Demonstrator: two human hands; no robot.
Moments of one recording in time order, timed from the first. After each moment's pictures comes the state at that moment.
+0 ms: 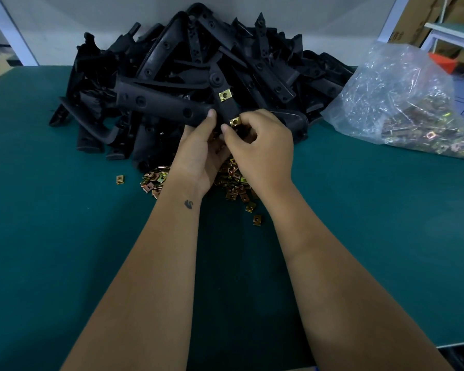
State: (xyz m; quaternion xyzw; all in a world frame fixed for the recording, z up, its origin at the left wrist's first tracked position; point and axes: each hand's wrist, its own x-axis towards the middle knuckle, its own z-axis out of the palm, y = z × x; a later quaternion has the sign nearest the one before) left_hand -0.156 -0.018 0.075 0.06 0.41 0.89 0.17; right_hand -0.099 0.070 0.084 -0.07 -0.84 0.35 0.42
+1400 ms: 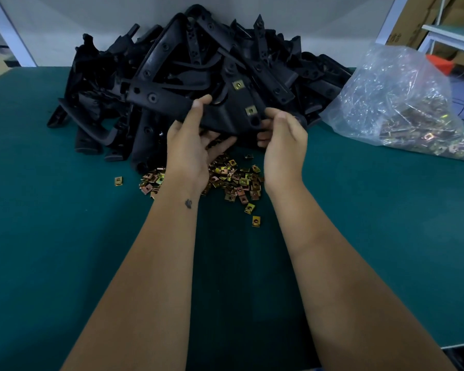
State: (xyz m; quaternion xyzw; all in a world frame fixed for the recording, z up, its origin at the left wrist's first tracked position) left_hand -0.155 -0.022 0.085 0.04 0.45 0.88 0.09; right_hand -0.105 0.089 0.081 -0.19 -0.63 0.65 0.38
